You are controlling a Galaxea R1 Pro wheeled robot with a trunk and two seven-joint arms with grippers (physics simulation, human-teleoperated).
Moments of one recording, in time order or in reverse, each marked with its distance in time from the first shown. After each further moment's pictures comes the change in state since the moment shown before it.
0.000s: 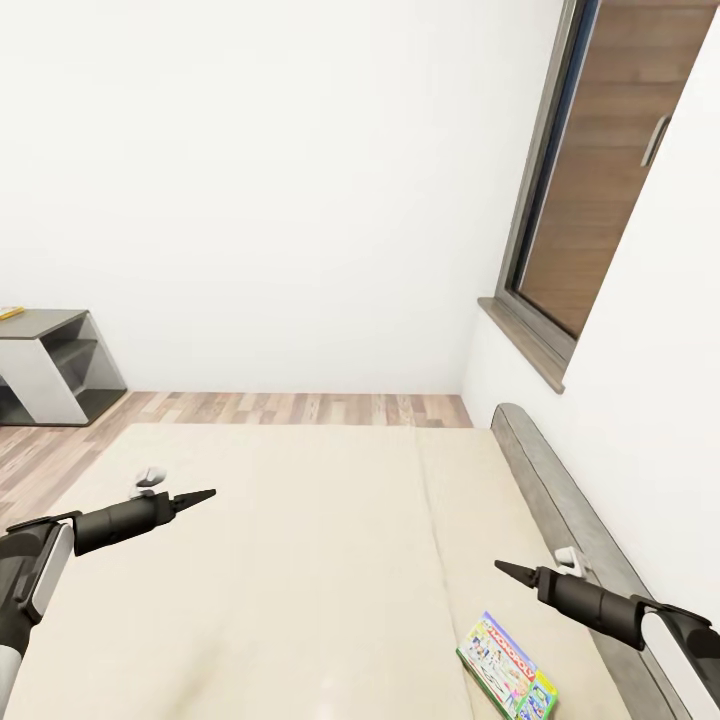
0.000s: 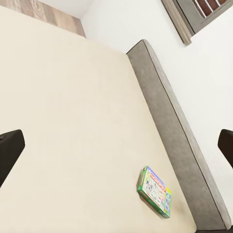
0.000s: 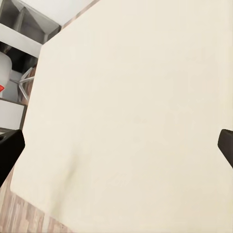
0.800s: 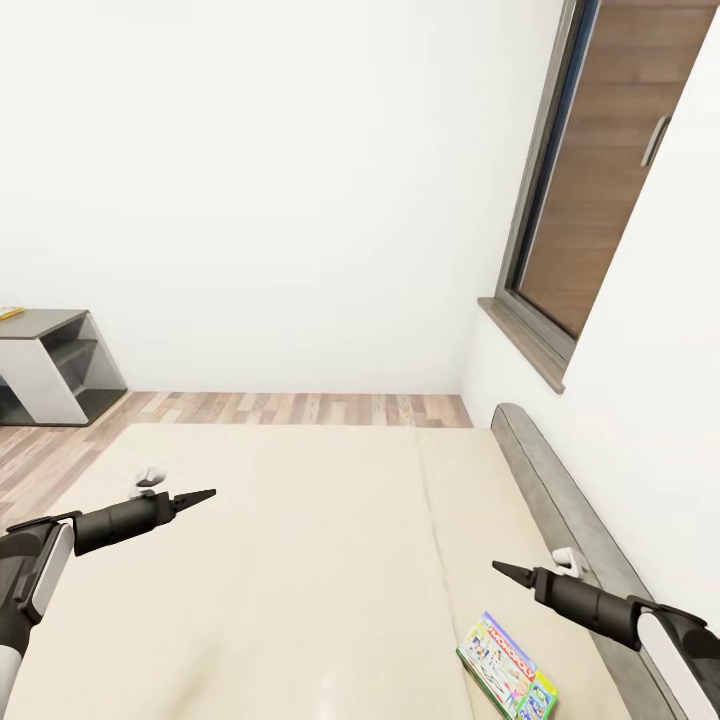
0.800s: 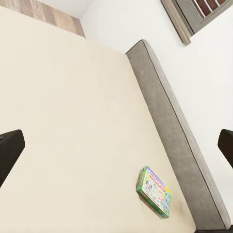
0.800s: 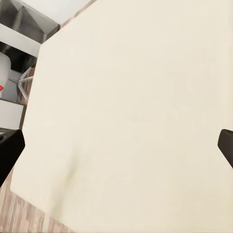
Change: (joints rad) left arm 0.000 0.000 -0.001 0.000 0.001 0.000 -0.002; right arm -0.001 0.010 0.003 0.002 0.003 0.001 -0.011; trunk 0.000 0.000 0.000
